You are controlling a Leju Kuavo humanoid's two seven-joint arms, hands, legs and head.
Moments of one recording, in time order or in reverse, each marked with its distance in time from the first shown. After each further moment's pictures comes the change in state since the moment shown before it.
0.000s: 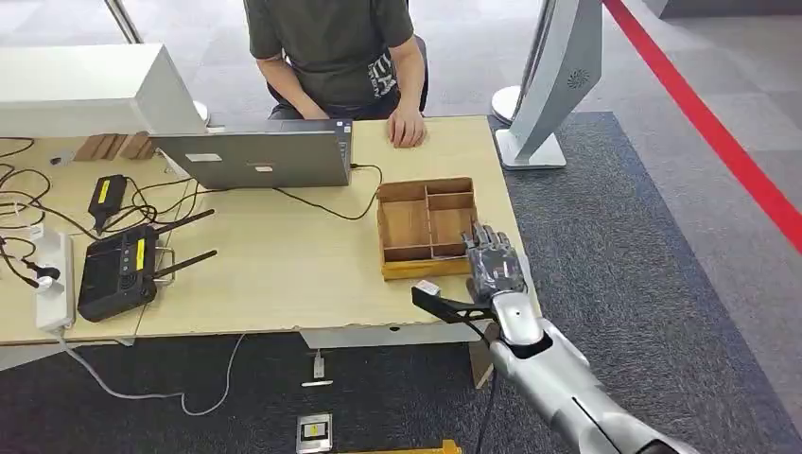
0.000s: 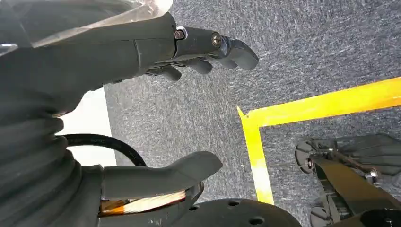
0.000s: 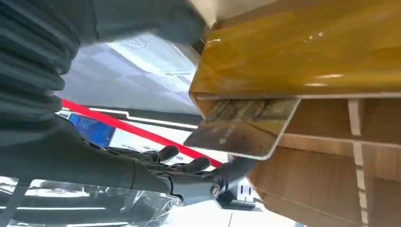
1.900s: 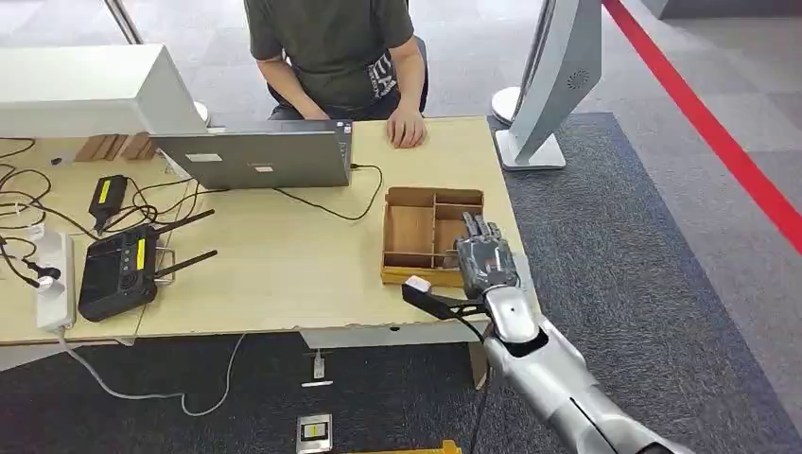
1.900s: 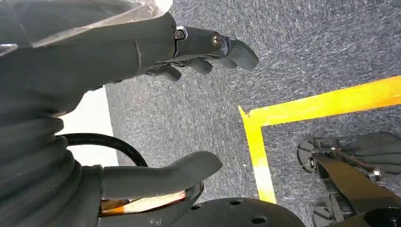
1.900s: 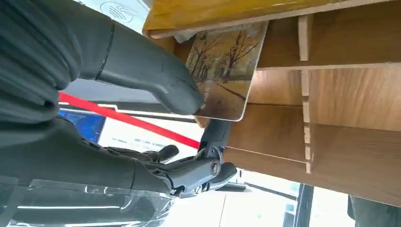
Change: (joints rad) left arm 0.000 0.000 0.000 0.000 -0.002 -0.008 0.010; right arm 0.007 0.013 -0.007 -0.083 0.028 0.010 -0.019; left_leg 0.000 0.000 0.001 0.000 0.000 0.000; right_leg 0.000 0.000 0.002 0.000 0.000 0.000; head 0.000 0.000
